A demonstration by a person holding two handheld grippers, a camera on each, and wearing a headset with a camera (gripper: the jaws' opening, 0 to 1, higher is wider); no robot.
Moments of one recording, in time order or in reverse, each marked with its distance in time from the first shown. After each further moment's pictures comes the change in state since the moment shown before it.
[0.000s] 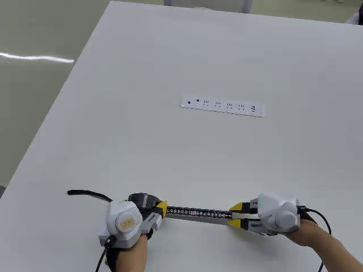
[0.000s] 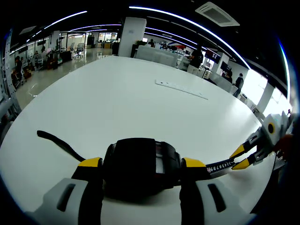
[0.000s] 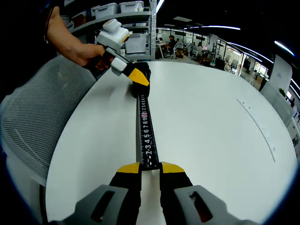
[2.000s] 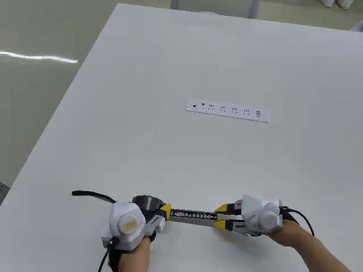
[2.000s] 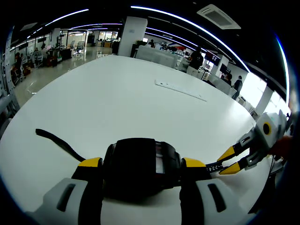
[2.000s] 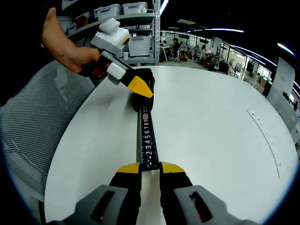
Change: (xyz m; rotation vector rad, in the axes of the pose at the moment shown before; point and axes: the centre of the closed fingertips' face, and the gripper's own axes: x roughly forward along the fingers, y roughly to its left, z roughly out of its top) left arm 0.001 0.001 0.002 -0.026 0.001 -0.020; right arm 0.036 0.004 0.038 -0.018 -0.030 0.033
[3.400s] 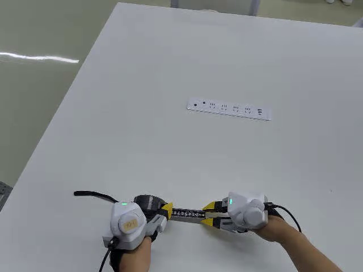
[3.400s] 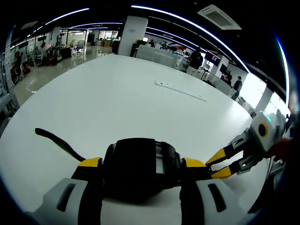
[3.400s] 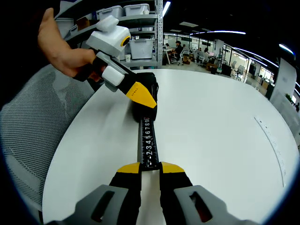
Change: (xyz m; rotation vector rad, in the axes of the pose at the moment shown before) left arm 0.000 0.001 0.001 -0.007 0.005 -0.006; right arm 0.029 0.003 0.021 -0.007 -0.032 0.027
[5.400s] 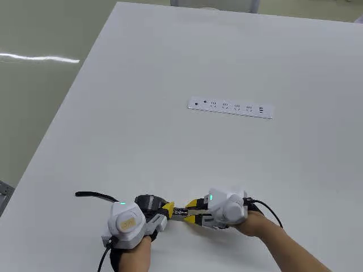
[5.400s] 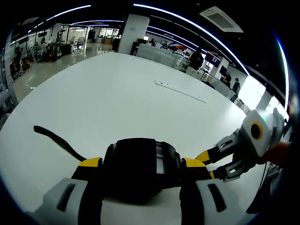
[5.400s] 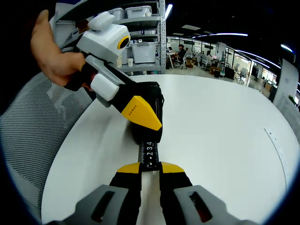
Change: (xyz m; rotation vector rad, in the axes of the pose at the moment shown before) left arm 0.000 0.000 0.000 -0.031 0.014 -0.020; right arm 0.039 0.004 0.034 -0.006 -0.040 0.032
